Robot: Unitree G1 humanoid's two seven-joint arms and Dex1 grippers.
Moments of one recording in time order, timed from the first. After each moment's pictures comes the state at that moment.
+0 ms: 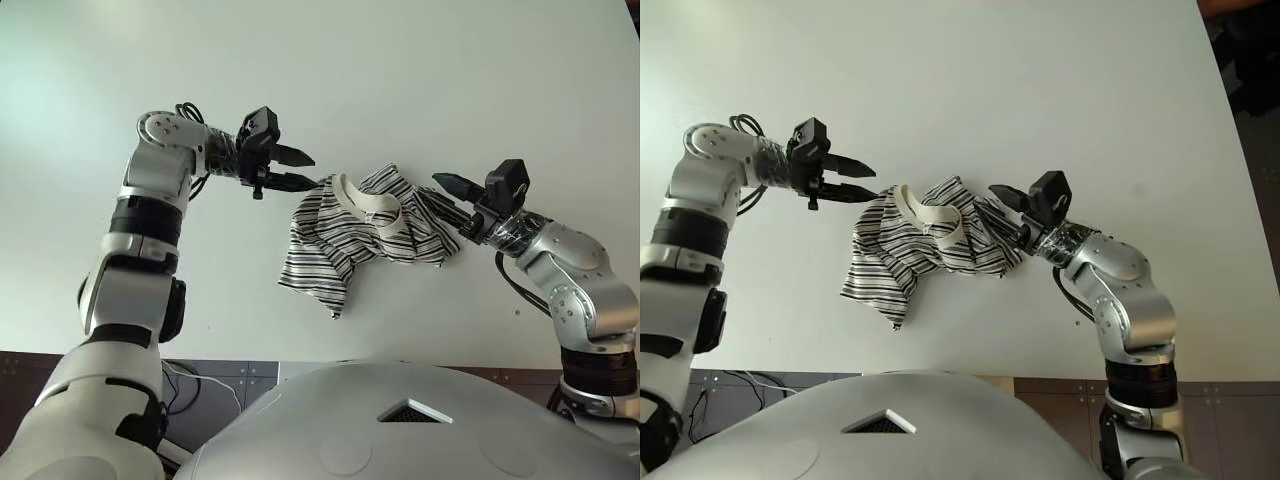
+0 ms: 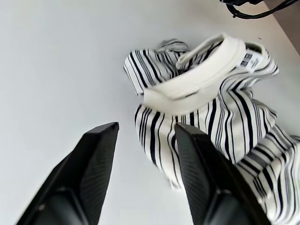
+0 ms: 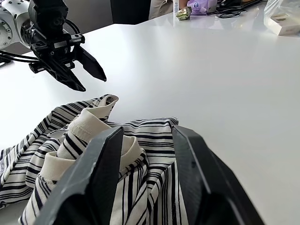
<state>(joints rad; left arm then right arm) -0.66 0.54 -0.27 0.78 -0.15 0.10 -1.48 0.12 -0.45 0.03 -0.42 0.43 0.52 0.66</state>
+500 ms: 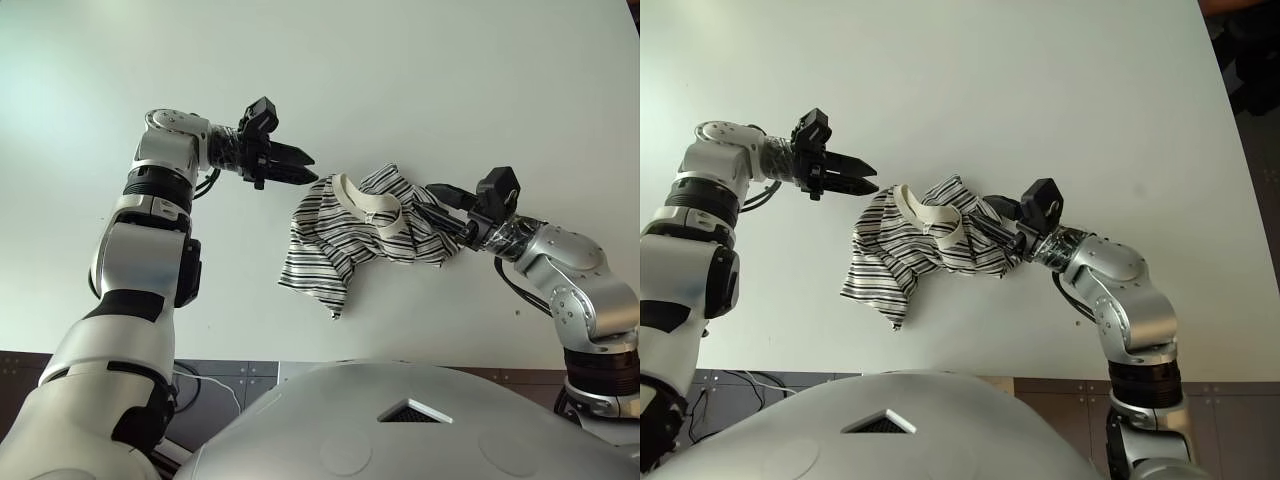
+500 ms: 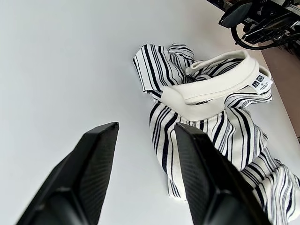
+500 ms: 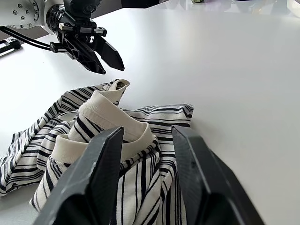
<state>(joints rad) -0.81 0.44 -0.19 1.15 -0.09 0.12 -1.54 0.12 -0.49 0.06 -0.42 0.44 0.55 0.69</state>
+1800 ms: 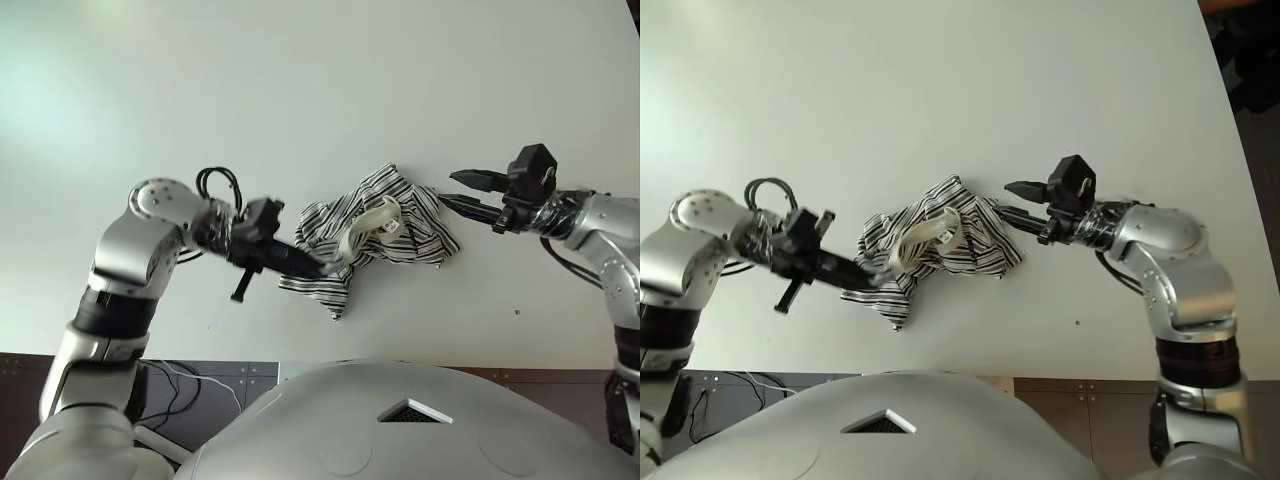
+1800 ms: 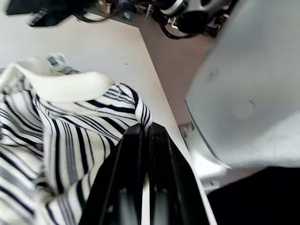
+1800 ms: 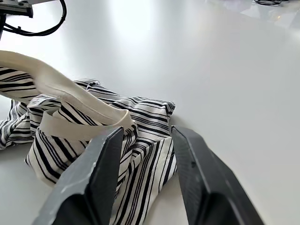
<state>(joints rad) -0.04 0.79 -0.24 -0.28 -0.45 0.45 -1.60 -0.05 -0.76 0.01 -0.33 0.43 0.51 0.95</state>
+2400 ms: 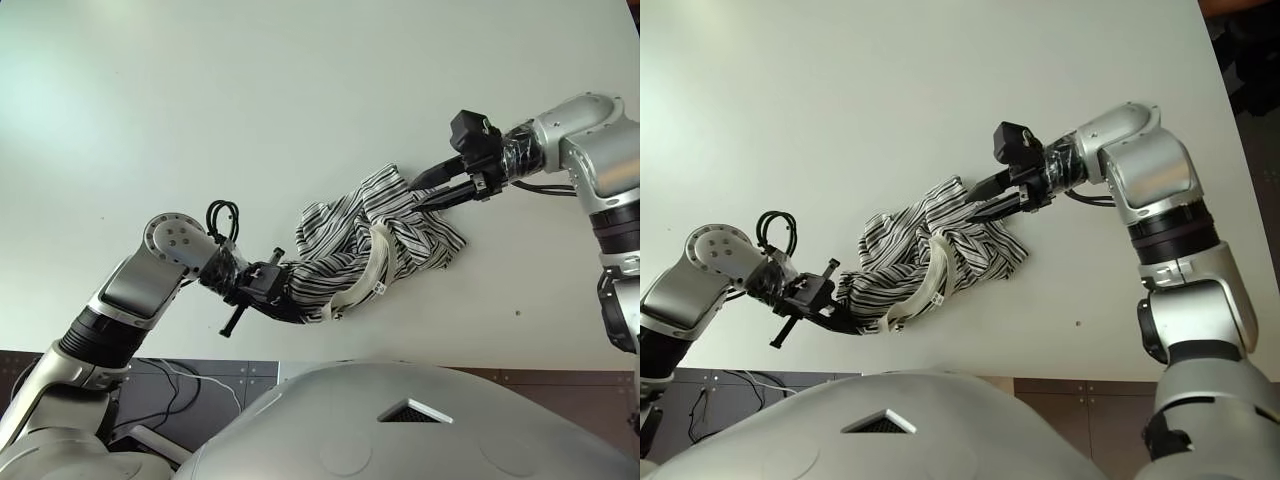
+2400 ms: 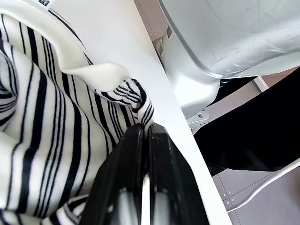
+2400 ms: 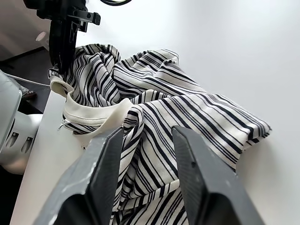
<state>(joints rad) -0.02 0.87 -0.40 -0.24 -0.25 0.19 -1.59 -0.62 -0.65 0.45 0.20 0.28 0.60 1.48</state>
